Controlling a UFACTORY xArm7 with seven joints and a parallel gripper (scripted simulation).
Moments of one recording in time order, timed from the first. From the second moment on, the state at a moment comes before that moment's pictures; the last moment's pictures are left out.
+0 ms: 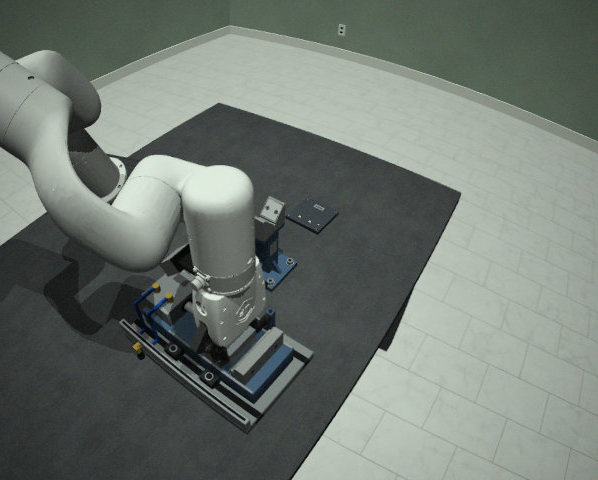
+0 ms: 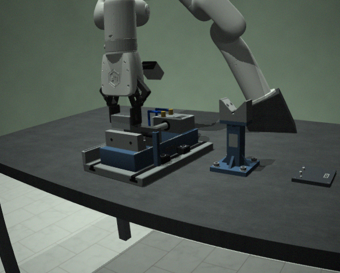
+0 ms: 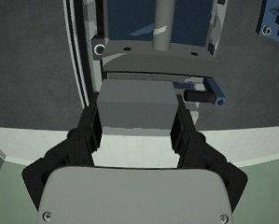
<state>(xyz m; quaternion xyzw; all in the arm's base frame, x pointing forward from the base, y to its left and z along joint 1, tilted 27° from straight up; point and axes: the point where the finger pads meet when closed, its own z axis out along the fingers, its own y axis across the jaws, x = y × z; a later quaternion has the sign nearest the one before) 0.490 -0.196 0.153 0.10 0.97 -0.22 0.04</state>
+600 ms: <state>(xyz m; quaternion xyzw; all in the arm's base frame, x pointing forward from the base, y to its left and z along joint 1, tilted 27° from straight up) 0.490 -0.198 0.148 0.10 0.97 -0.22 0.04</state>
